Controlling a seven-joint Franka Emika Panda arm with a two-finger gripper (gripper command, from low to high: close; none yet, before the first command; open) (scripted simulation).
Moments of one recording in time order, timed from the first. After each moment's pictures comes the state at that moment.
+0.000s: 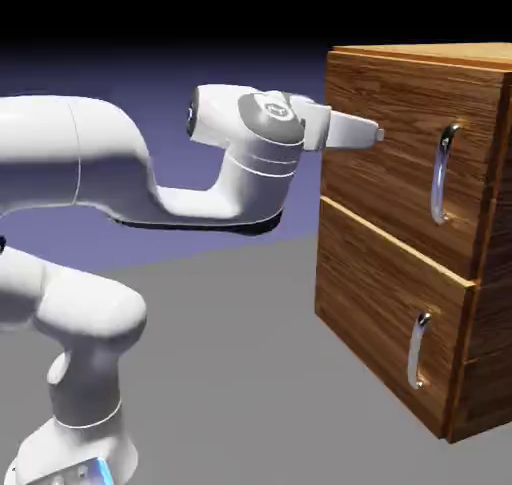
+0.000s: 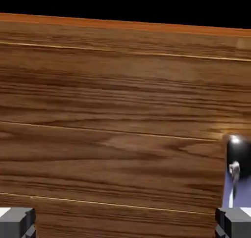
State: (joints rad) arm 0.76 -0.94 -0.86 -2.43 -2.01 2.95 2.09
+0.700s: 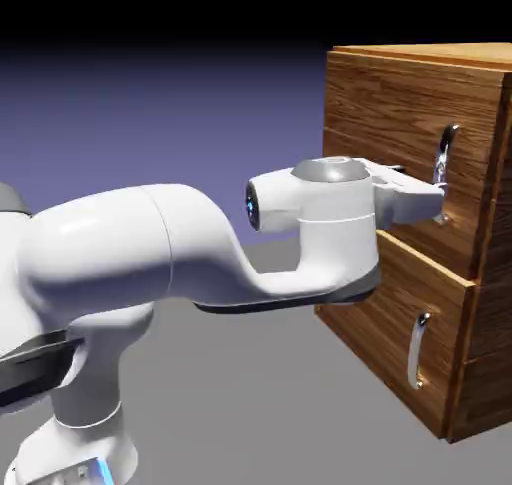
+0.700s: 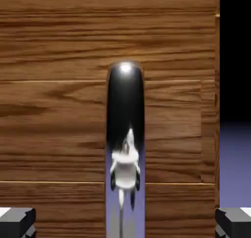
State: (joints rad) arm 1.11 -1.07 -1.22 -2.23 -2.77 2.90 2.60
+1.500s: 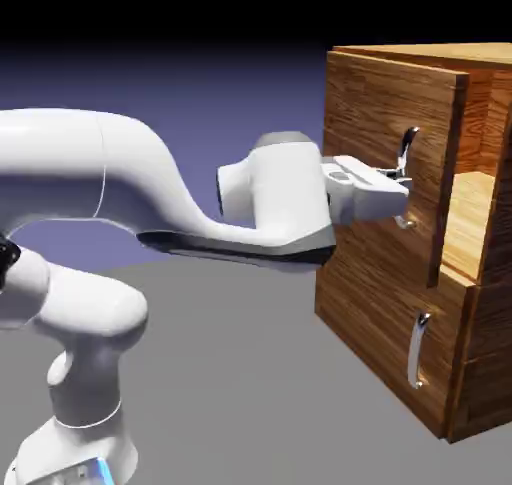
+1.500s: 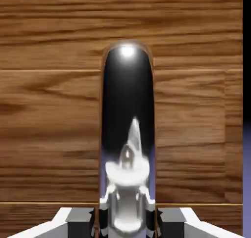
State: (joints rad) arm 0.65 -0.88 -0.85 -2.51 -2.70 2.72 2.90
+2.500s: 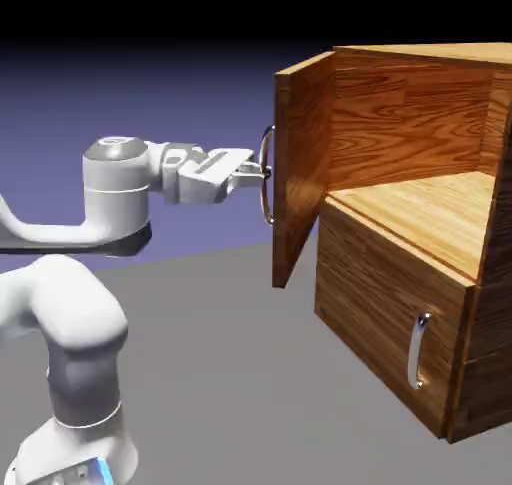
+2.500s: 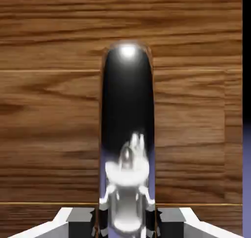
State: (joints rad) arm 0.27 -1.39 0.16 -3.04 -1.46 2.16 2.45
